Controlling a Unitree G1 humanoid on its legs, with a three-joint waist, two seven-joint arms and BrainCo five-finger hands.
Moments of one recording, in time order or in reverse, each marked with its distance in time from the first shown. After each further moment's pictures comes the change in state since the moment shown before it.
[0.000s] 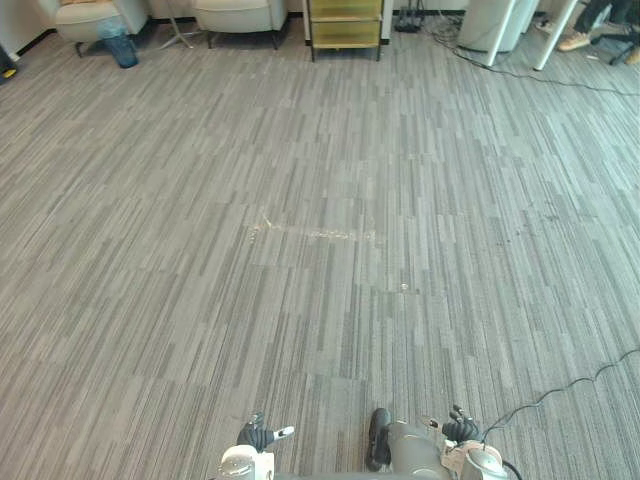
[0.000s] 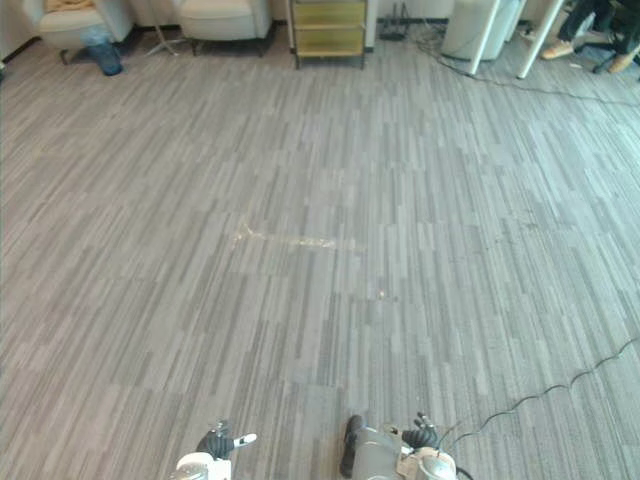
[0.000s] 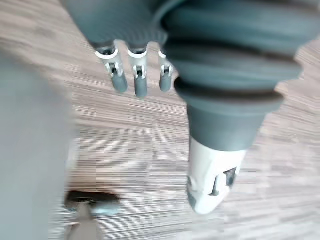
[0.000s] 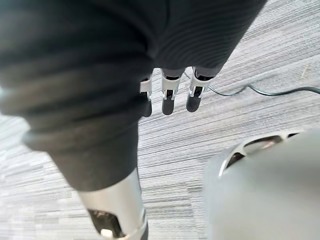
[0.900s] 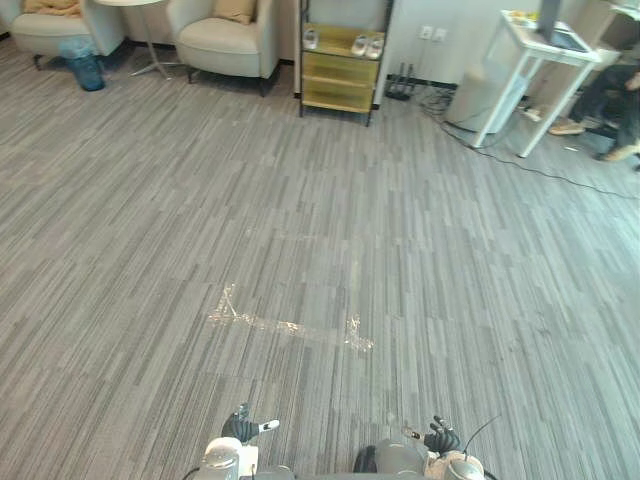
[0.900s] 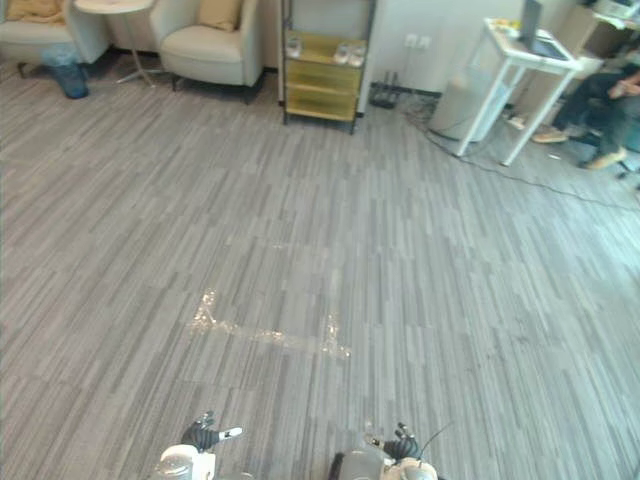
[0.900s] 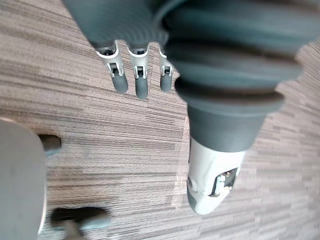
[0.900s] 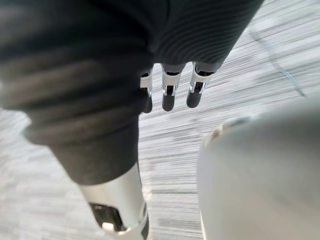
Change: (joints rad) left arm 0.003 0.071 -0.078 -0.010 0.002 0.007 0.000; right arm 0.023 0.044 0.005 -0.005 -0.001 -0.010 0.006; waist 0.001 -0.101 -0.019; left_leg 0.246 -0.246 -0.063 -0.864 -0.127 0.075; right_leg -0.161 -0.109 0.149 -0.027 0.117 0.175
